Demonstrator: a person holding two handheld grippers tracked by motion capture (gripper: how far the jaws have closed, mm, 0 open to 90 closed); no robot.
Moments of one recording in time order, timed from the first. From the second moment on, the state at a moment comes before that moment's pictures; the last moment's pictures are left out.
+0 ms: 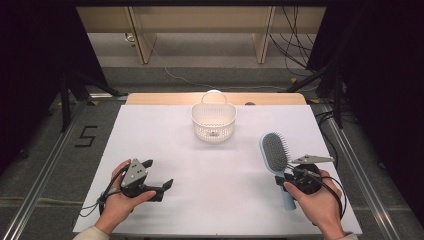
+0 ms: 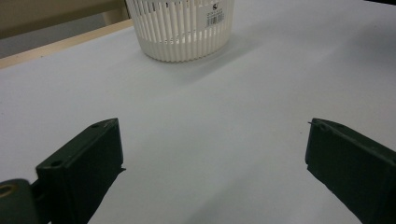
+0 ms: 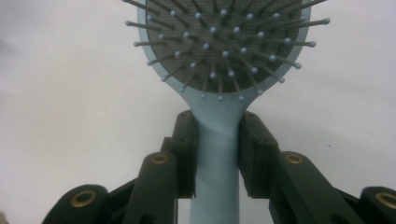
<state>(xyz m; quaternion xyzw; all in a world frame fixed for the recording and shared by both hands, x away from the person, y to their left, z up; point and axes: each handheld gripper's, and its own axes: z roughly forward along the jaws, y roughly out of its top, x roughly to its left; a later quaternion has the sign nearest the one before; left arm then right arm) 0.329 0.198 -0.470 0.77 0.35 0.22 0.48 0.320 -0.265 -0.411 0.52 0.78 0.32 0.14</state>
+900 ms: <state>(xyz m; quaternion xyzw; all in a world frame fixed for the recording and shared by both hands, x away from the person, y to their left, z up) 0.330 0.198 -0.471 0.77 0.35 0.22 0.48 0.322 -0.264 -0.407 0.50 0.77 0.36 0.16</state>
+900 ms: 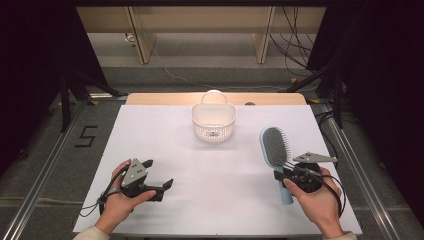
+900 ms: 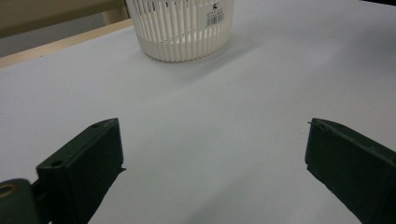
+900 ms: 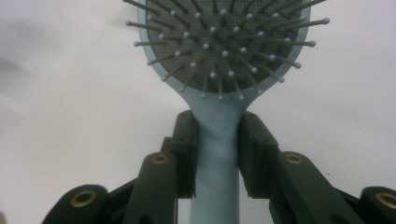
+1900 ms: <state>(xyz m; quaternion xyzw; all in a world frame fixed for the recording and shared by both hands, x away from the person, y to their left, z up) 0.330 0.198 -0.470 0.77 0.35 0.22 0.48 0.333 -0.256 -0.400 0.50 0.76 0.38 0.18</state>
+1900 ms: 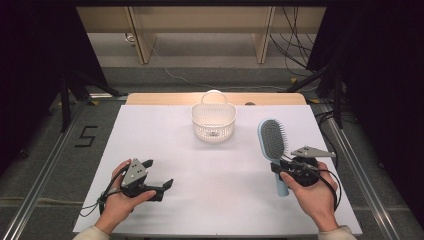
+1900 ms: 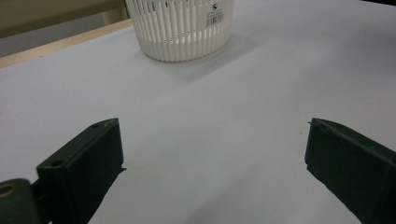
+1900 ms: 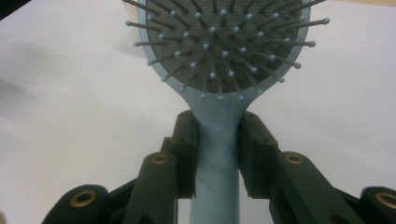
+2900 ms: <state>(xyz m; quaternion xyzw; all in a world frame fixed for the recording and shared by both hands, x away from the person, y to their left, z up) 0.330 0.198 -0.470 0.77 0.35 0.22 0.48 0.342 -0.248 -0.392 0.48 0.75 0.41 0.20</state>
